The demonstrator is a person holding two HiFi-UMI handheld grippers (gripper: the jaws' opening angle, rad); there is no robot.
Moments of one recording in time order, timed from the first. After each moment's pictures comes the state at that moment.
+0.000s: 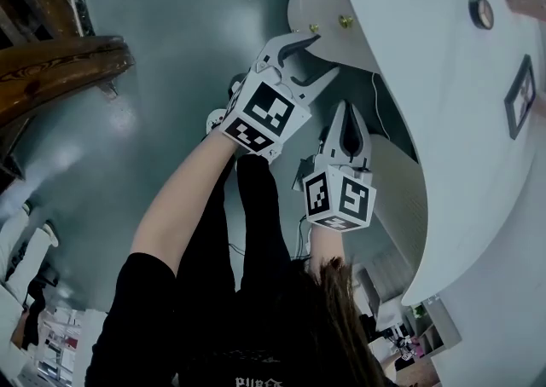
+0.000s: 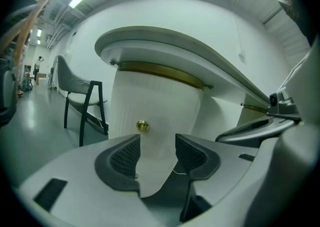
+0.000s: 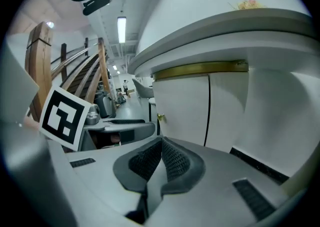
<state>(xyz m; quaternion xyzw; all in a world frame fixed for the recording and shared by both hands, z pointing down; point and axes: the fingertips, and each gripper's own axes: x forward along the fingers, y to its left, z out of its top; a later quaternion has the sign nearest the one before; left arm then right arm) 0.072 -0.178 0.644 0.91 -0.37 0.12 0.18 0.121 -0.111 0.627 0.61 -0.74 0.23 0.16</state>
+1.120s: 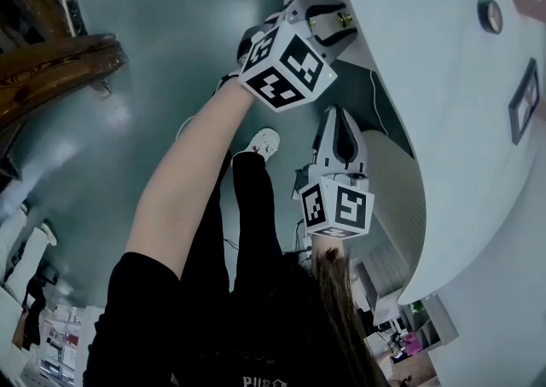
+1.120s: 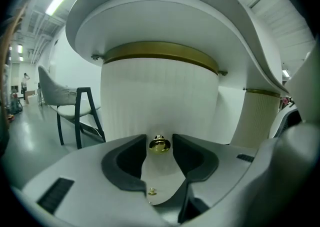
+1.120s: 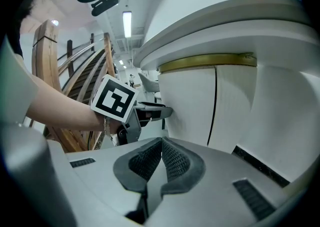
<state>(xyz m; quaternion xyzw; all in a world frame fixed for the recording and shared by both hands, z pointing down) 0.098 -0.251 0.660 0.92 -0.34 0.17 0.11 0.118 -0.106 0.641 0.58 -0.76 0.23 0.19</state>
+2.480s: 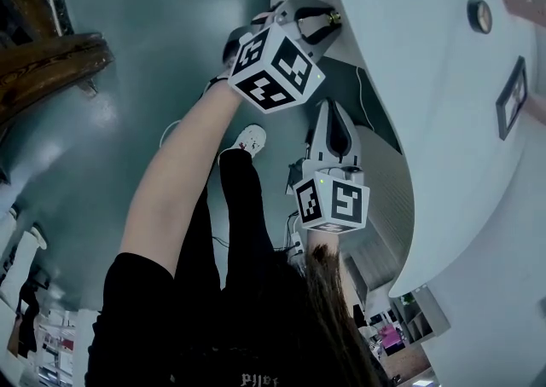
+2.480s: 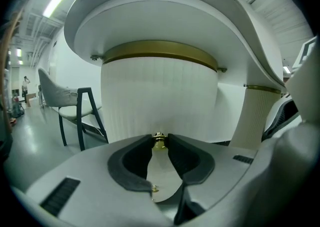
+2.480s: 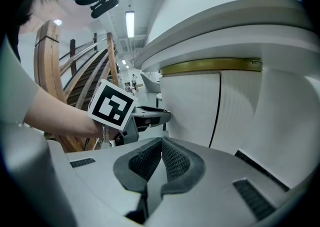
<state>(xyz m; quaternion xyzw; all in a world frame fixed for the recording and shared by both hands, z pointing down) 0.094 -0.249 0.661 0.92 -0.34 0.18 0.10 0.115 -0.117 0.630 0.57 -0.77 0.22 0.19</state>
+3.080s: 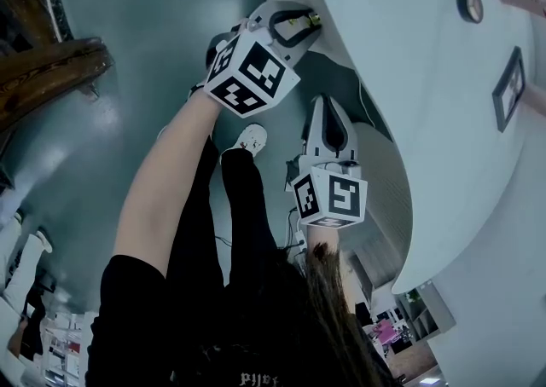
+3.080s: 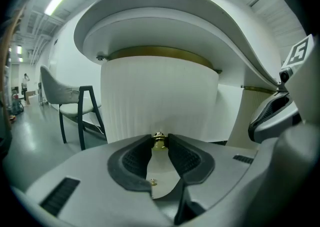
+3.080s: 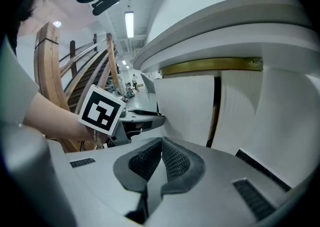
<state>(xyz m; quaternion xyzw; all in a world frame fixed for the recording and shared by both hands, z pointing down) 0.079 -0.233 0.662 0.92 -0.34 0.18 0.11 0.116 -0.117 0.629 0.56 -0.77 0.23 0.19</state>
